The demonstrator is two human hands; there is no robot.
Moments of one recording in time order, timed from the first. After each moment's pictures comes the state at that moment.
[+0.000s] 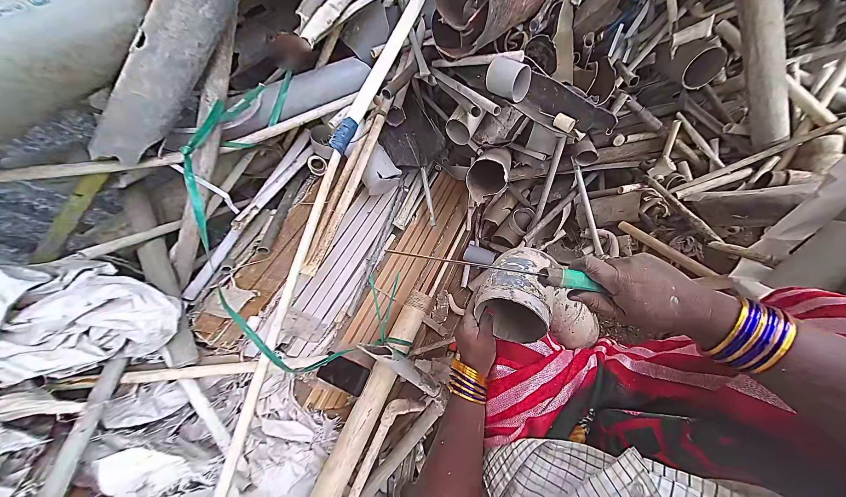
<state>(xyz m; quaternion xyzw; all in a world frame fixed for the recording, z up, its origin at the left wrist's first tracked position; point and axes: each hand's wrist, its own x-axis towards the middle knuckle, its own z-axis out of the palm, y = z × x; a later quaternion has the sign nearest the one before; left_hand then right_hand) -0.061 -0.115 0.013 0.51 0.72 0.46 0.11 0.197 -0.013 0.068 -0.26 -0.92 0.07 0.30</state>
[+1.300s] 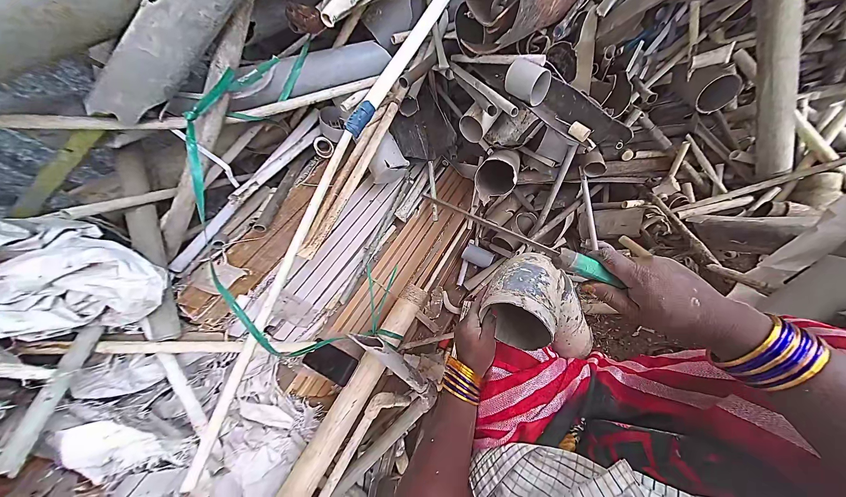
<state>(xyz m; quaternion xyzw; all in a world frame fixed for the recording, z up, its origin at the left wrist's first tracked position) -0.061 -0.116 0.015 0.55 0.71 0.43 0.08 0.203 -0.005 0.079 -0.31 -0.91 0.10 0.28</state>
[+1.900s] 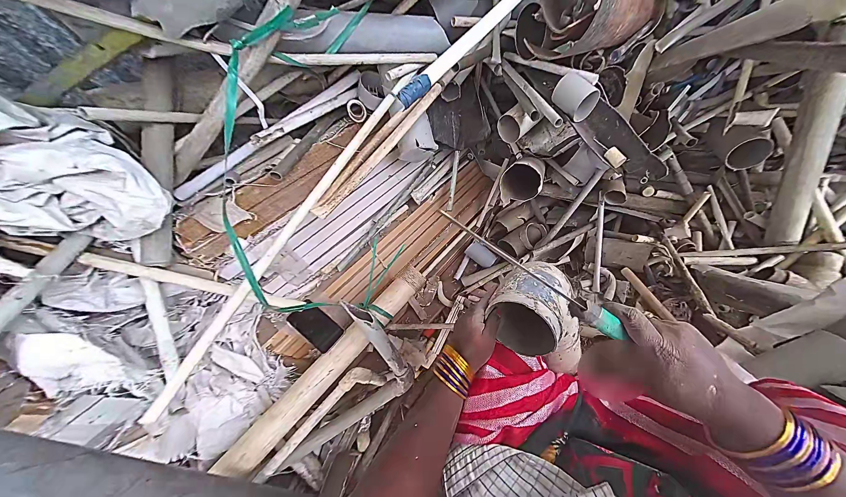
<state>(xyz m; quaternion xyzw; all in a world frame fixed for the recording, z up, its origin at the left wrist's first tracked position) -0.066 -0.115 0.018 0.56 0.72 0.39 0.11 0.196 -0.035 0.072 -0.22 -0.90 -0.03 0.38</state>
